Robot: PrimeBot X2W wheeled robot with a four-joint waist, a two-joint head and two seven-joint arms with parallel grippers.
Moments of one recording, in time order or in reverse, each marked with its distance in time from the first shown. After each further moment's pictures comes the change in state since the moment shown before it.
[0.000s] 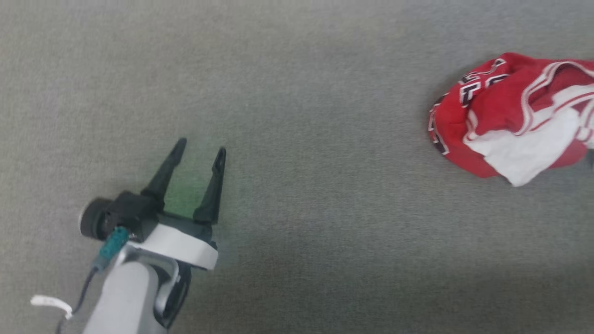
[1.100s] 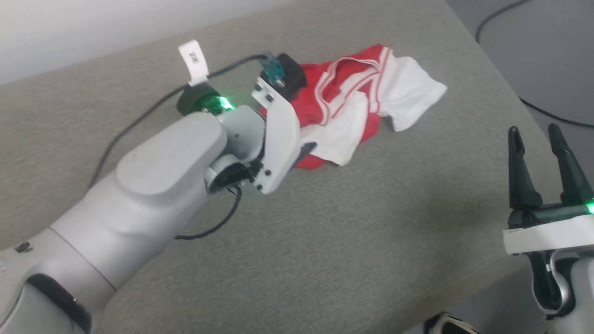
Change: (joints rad) left arm -0.867 0.176 -0.957 0.359 -0.756 0.000 0.795; right arm 0.441 0.545 -0.135 -0.607 -0.172 0.000 -0.400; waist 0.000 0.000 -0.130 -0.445
